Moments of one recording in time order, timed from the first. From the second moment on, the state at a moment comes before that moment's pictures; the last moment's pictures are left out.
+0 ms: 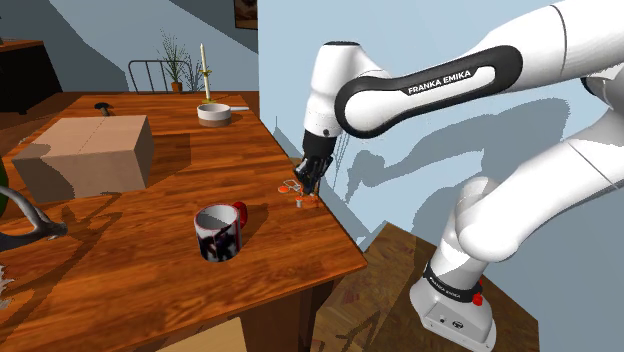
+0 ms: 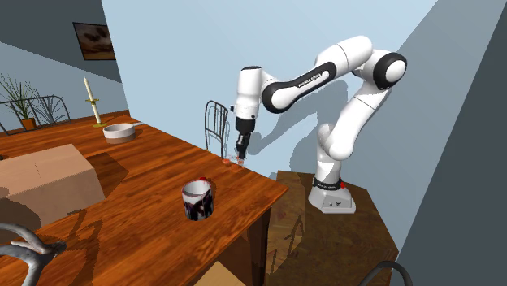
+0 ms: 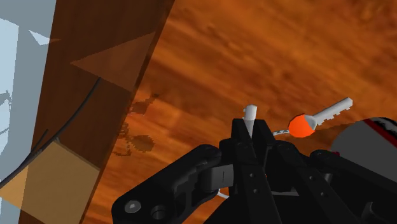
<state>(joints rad) 0.13 -0.55 0.25 -2.55 0.12 2.12 0.34</state>
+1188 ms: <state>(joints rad) 0.13 -0.28 0.39 -2.16 0.07 2.01 0.53</state>
